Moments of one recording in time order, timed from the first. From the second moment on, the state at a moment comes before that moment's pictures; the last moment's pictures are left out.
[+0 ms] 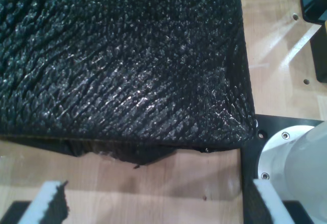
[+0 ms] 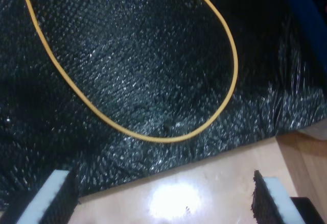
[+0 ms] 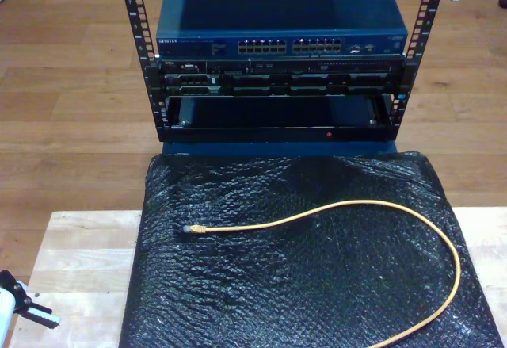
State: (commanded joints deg) left arm 50.0 -29.8 -29.1 -23.5 94.3 -220.0; right arm -45.9 -22.8 -59.6 35.6 99.9 -118.3
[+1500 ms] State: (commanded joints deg) left arm 50.0 -28.4 -29.0 -23.5 93.4 -220.0; right arm 6.4 -17.3 -53.6 21.5 63.1 -80.2
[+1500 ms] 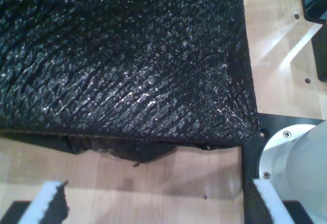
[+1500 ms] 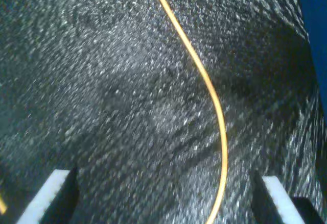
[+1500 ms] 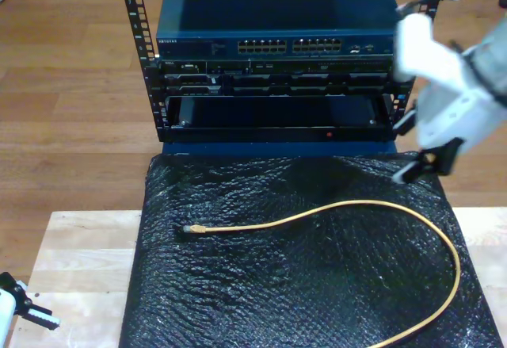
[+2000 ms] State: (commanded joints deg) left arm 50.0 -27.4 -29.0 -23.5 93.1 -220.0; right arm 24.2 -5.0 -56.0 11.7 53.1 -69.8
